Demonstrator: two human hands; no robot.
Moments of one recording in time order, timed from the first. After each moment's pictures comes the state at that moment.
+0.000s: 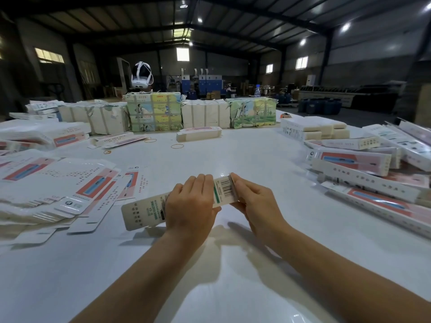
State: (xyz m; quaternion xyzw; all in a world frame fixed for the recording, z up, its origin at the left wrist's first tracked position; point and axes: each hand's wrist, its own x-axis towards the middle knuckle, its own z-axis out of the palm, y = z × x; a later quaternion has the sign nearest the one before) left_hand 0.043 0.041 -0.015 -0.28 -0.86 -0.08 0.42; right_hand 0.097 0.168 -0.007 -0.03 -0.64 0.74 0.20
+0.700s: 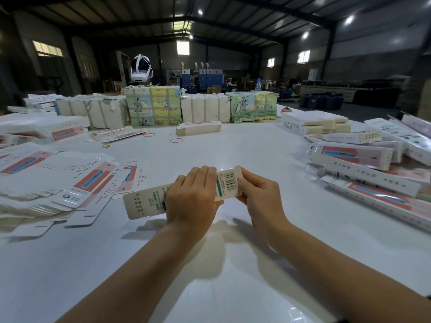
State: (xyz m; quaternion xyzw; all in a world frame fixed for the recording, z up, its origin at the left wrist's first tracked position) left_hand 0.044 0.045 -0.014 -0.30 -0.84 -0.08 0.45; right_hand 0.101 0.166 -0.006 -0.04 -0.66 0.70 0.28
